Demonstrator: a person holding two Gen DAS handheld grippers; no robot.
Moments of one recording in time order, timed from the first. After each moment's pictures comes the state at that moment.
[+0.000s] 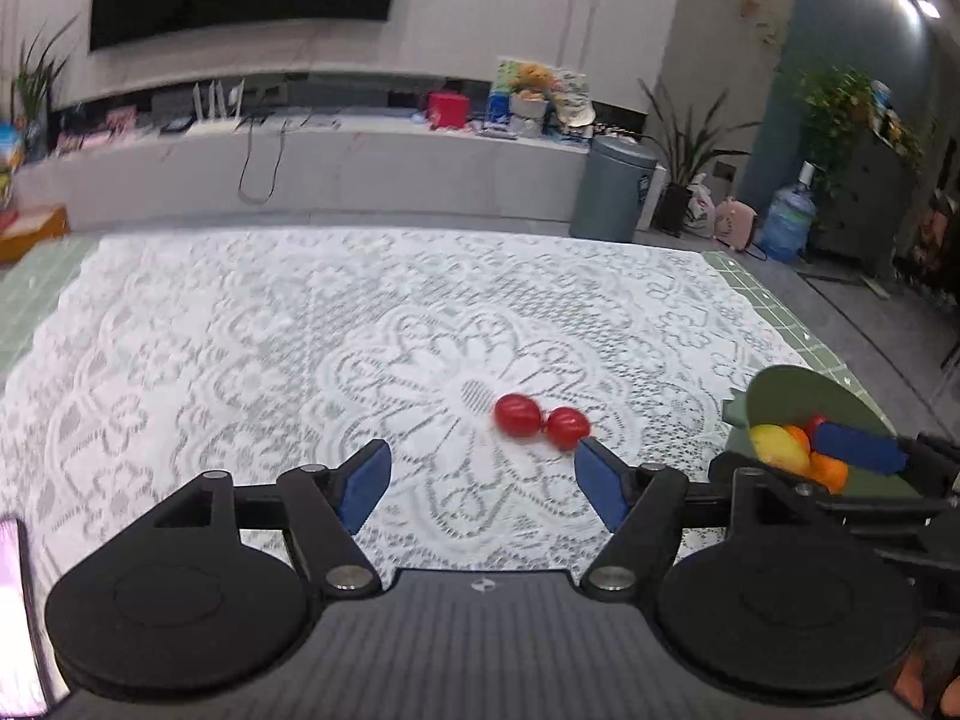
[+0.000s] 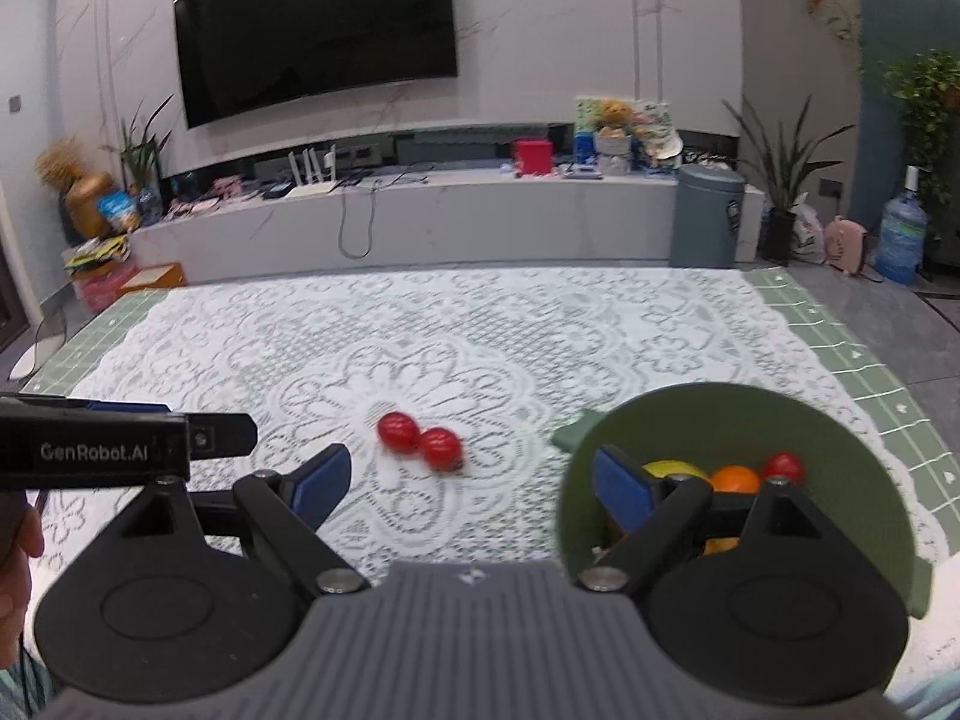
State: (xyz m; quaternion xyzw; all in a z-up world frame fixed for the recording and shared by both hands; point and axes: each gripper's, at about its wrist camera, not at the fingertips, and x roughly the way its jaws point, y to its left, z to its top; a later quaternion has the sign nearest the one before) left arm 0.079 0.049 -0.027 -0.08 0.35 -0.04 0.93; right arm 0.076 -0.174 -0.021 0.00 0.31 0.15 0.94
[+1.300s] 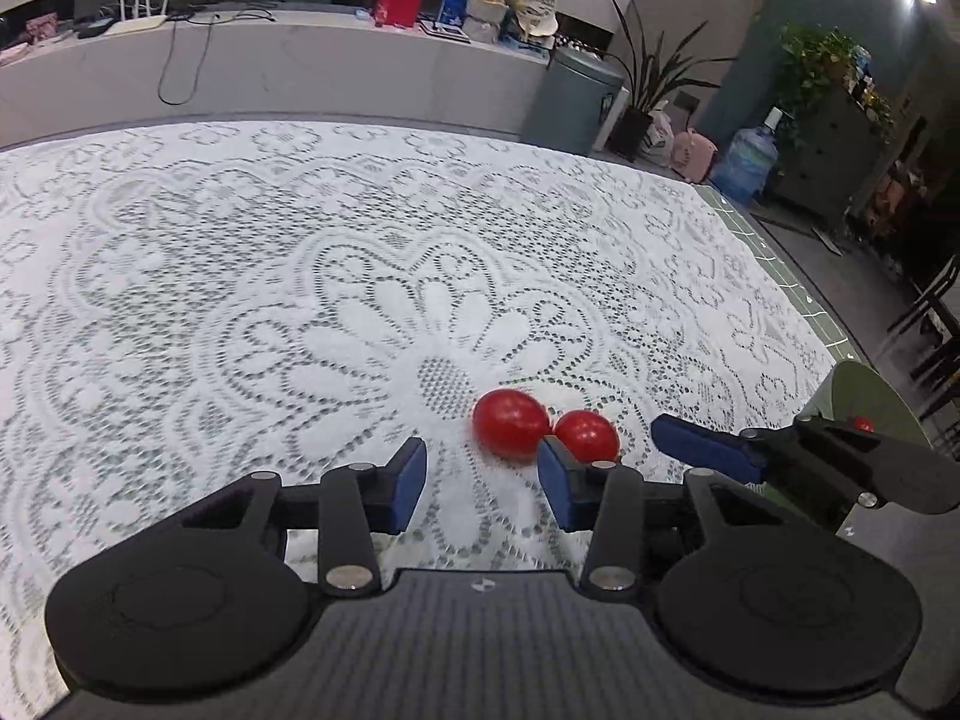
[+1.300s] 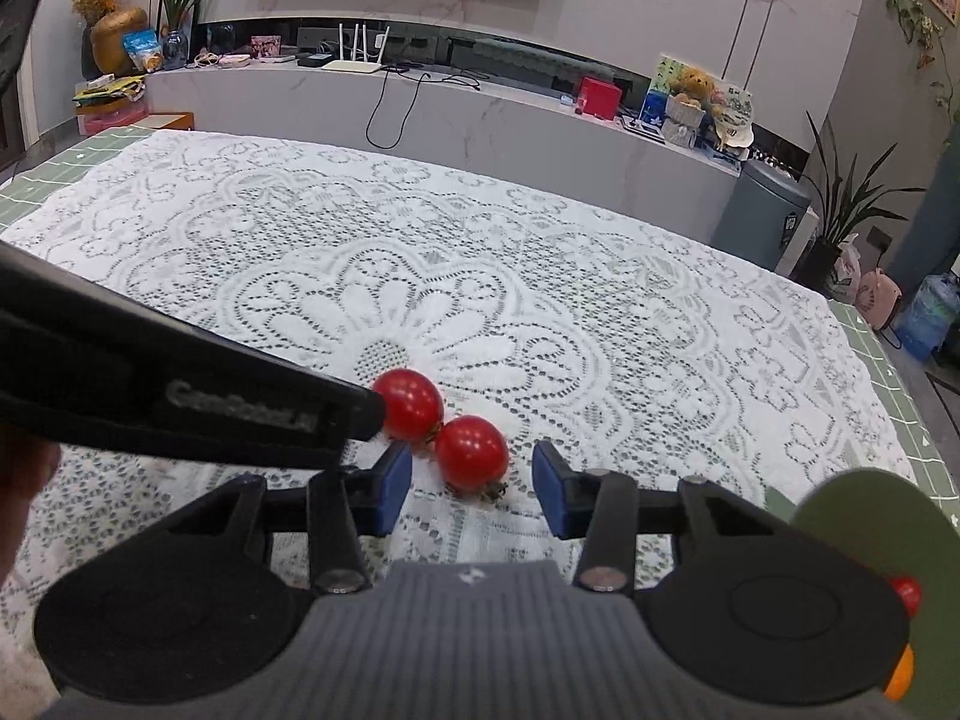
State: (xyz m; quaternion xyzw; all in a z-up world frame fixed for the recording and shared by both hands) left arm 0.192 0.053 -0.097 -0.11 0.43 -0.12 0.89; right arm 0.175 -0.101 -0.098 -0.14 0.36 0.15 0.91
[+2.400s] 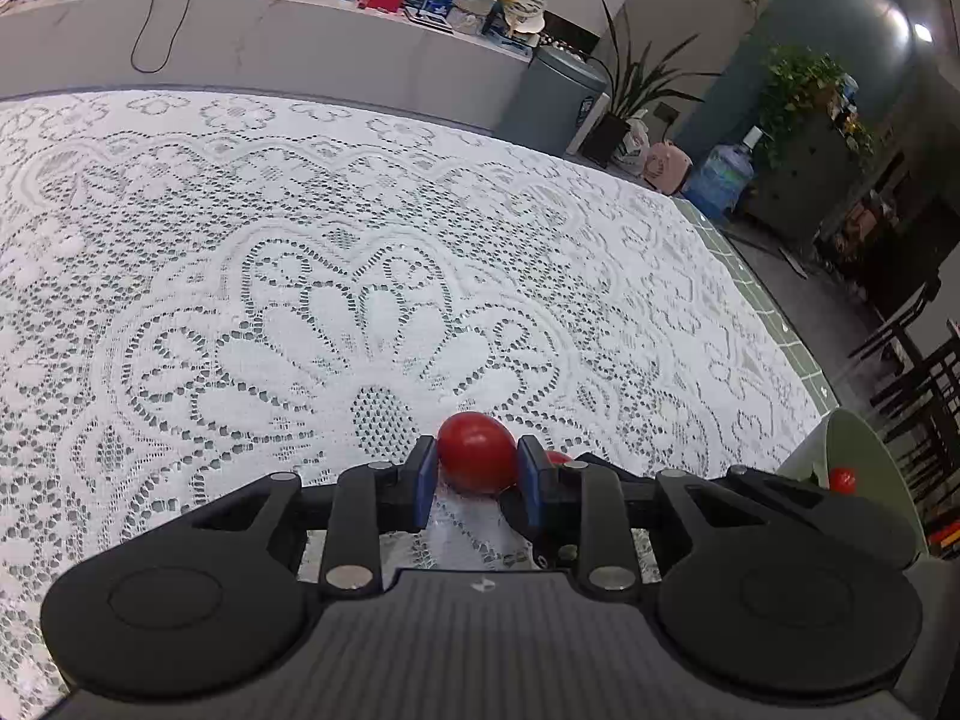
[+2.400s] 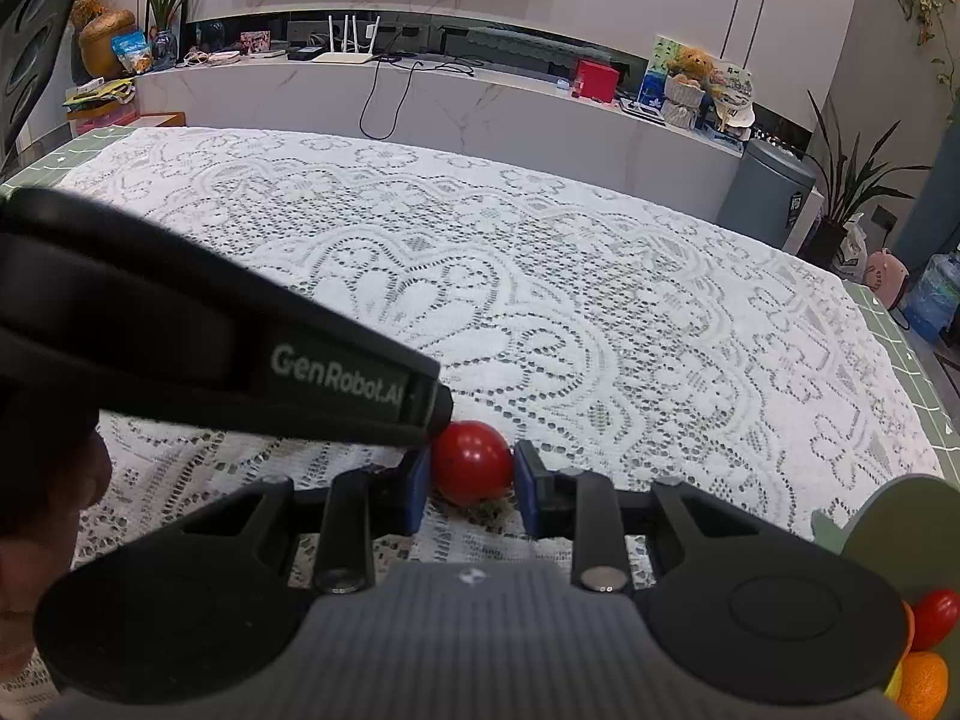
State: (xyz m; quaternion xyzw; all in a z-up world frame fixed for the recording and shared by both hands) left arm 0.221 0.044 -0.113 -0.16 0.43 -0.14 0.88; right arm 0.197 -0.104 -0.115 -0.13 0.37 0.15 0.91
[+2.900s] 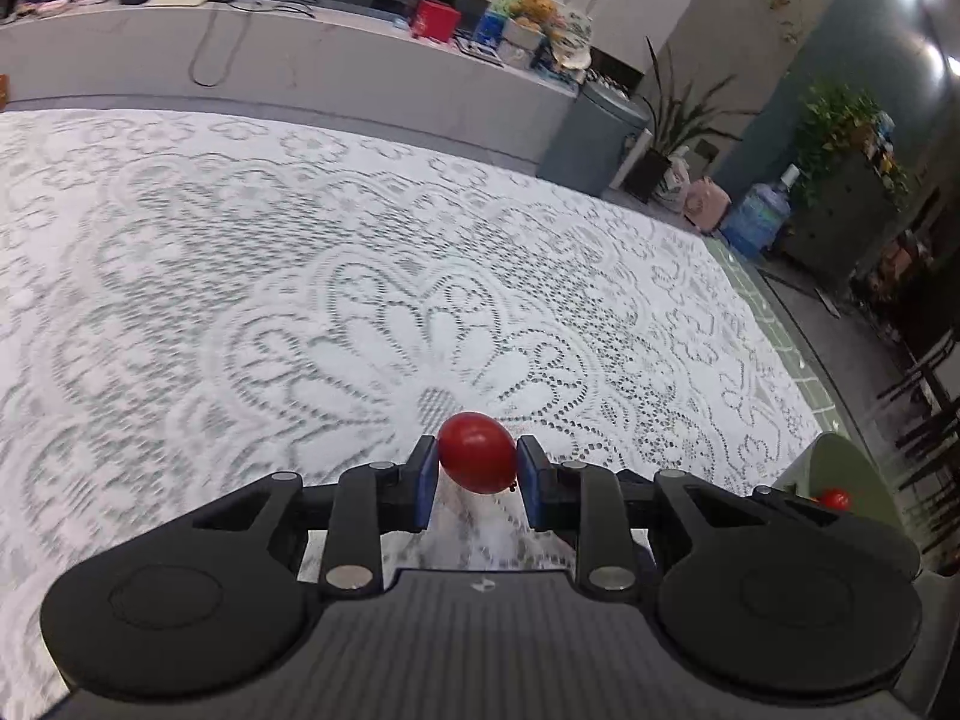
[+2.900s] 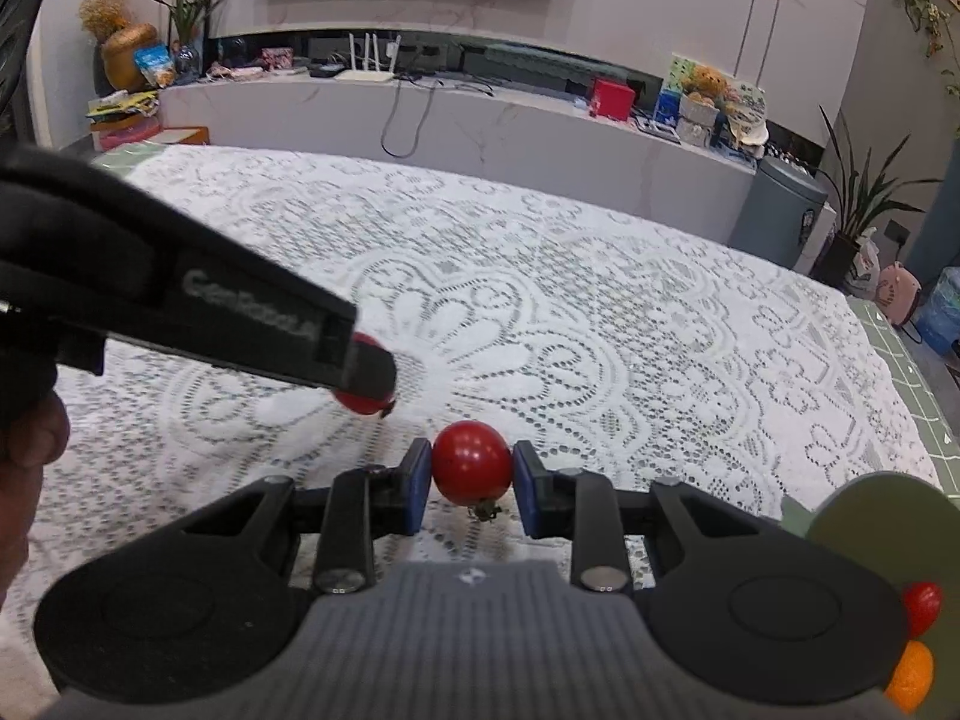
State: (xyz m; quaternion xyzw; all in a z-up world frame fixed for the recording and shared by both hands) left arm 0.182 0.065 -0.082 -0.18 0.41 -0.09 0.89; right arm 0.166 -0.107 -0.087 -0.12 0.35 0.18 0.91
